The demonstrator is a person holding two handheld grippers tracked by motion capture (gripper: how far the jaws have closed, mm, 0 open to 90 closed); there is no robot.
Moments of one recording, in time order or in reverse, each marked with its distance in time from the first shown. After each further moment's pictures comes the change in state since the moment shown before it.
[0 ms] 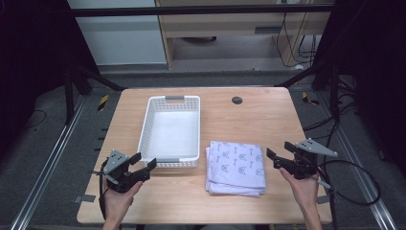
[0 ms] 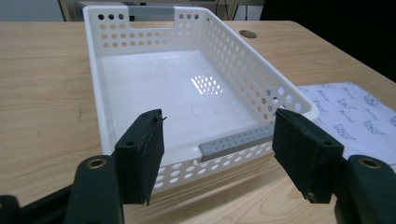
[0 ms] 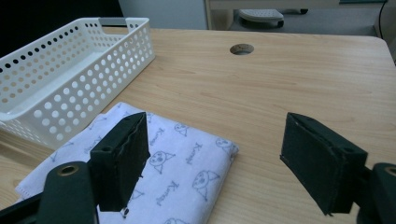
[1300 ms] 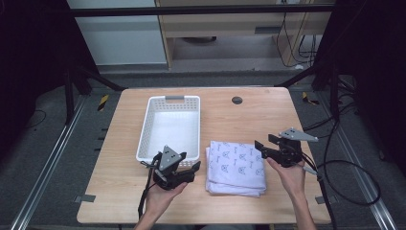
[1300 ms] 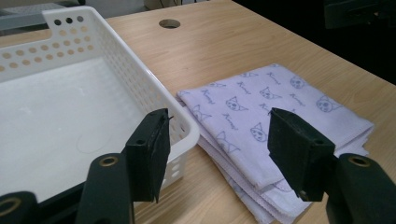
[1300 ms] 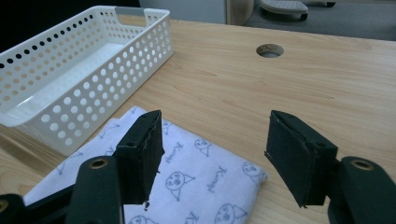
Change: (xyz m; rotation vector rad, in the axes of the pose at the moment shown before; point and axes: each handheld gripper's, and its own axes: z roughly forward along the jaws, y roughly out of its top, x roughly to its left) left arm -0.101 0.013 0.059 0.080 -0.157 0.165; right arm 0.014 0.019 0.038 0.056 0.063 -0.051
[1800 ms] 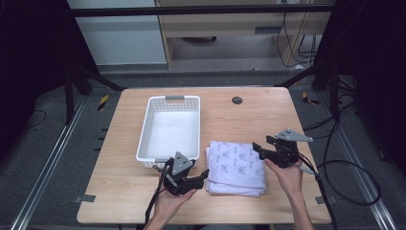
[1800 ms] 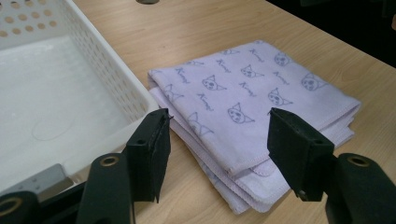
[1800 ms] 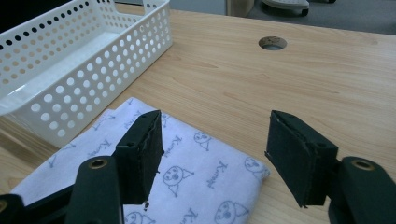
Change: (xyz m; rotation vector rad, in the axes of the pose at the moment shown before) left arm -0.019 -0.013 0.016 0.066 -0.033 0.002; right arm 0.002 -0.006 0.009 0.022 -0.003 -0.019
